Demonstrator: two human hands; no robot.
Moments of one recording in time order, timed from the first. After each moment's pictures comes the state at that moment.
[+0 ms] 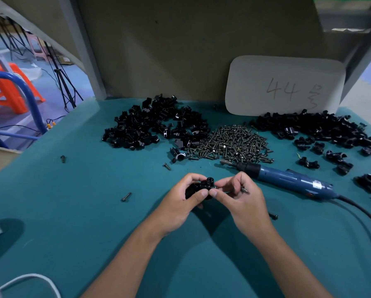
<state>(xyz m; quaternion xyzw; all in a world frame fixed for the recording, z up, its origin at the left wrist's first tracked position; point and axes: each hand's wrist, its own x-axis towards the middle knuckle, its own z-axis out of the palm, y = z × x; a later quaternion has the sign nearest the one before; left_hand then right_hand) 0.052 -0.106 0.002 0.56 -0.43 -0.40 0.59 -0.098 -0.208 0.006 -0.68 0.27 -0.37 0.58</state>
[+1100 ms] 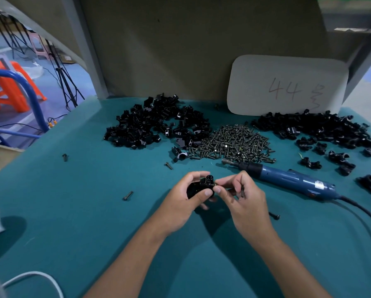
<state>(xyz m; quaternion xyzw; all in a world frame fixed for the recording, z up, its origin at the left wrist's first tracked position) 0.051 -0.107 -0.002 0.56 -0.42 -0.39 0.60 -0.099 -0.196 0.016 -0.74 0.29 -0.39 0.46</state>
